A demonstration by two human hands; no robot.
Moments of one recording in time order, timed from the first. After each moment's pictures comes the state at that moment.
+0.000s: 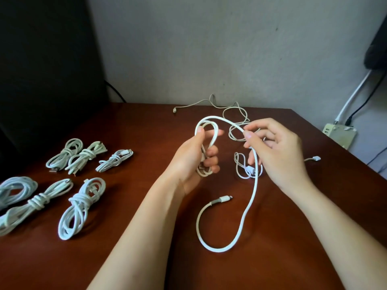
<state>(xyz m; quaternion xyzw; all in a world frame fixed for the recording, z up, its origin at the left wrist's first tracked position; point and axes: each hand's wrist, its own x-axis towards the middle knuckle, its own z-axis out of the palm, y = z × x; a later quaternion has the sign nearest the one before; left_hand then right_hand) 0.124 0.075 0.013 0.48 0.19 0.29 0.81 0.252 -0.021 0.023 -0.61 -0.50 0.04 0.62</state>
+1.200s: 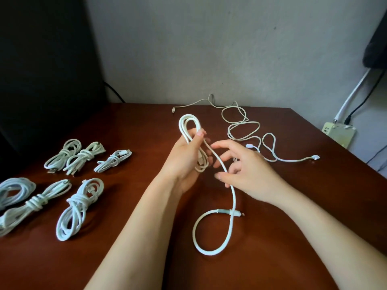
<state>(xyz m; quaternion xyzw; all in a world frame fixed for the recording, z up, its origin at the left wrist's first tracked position) 0.124 0.076 0.014 0.49 0.26 0.37 0.75 0.237 -0.015 0.007 -0.66 -0.61 0.18 0.40</state>
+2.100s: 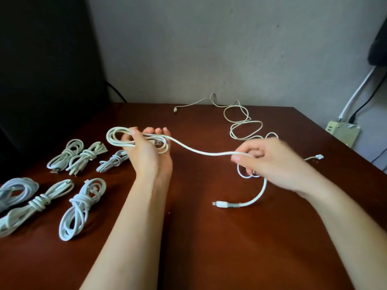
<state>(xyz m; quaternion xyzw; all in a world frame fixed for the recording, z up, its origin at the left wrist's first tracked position) 0.106 0.112 0.012 0.11 0.21 0.67 0.70 0.252 -0.031 0.034 -0.71 -0.56 0.17 0.38</state>
